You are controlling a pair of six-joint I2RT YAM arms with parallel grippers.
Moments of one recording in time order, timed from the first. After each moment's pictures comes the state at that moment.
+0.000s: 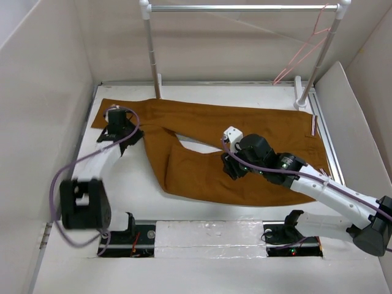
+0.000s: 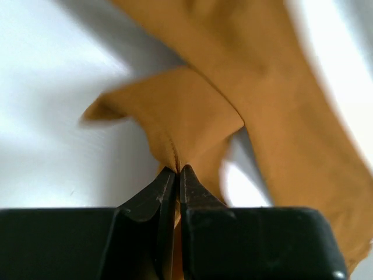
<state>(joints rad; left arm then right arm) 0.00 1.43 0.89 -0.24 0.06 -0.77 0.88 1.10 0.98 -0.57 0.06 0.10</state>
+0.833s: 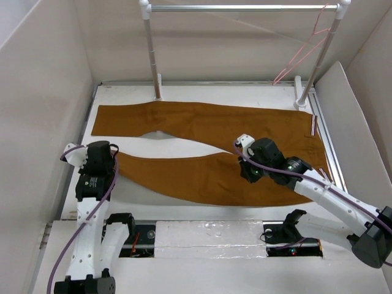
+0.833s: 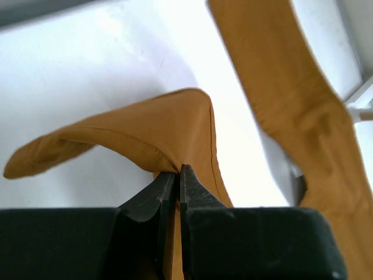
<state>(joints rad) 0.03 0.69 0.76 -0.80 -0.56 -0.96 0.71 1.02 0.81 -0.62 -0.05 0.07</state>
